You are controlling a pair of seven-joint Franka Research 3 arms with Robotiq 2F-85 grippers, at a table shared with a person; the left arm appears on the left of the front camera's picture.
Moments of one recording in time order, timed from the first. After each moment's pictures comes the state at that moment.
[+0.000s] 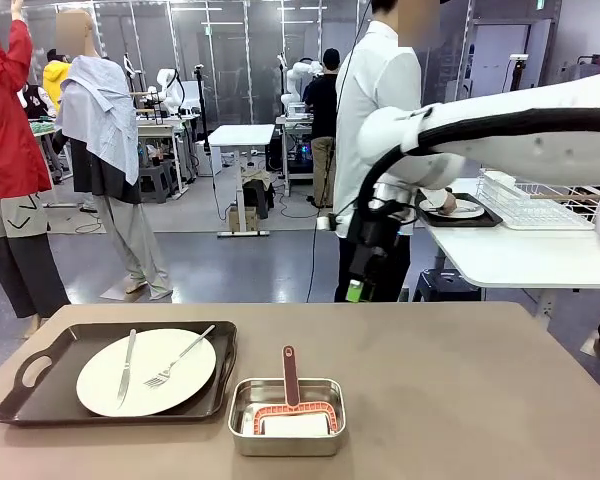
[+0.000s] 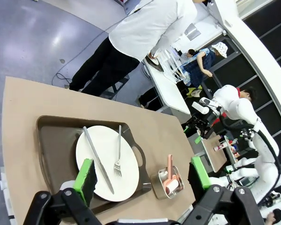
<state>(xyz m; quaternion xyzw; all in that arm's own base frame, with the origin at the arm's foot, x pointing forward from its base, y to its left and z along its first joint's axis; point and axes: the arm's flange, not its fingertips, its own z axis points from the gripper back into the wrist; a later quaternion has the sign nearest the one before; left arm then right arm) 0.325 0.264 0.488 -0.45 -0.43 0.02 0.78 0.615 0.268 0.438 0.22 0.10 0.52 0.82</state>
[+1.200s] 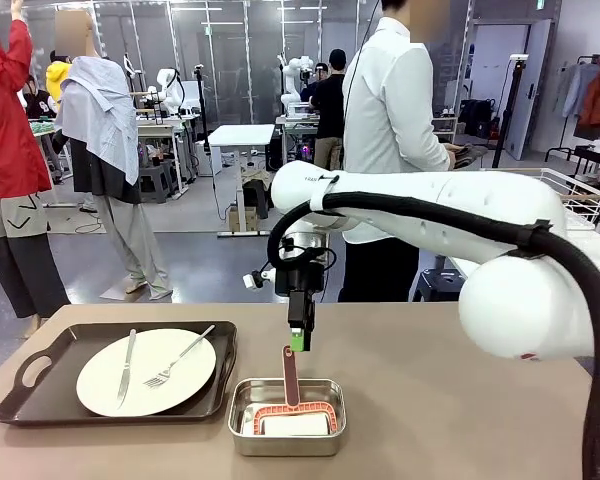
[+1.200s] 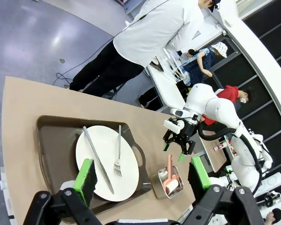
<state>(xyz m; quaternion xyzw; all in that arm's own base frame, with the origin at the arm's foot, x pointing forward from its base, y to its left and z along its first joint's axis) 0.325 0.264 0.488 -0.45 -0.43 0.02 0.78 0.594 0.398 0.348 0.22 0.24 0.60 0.73</state>
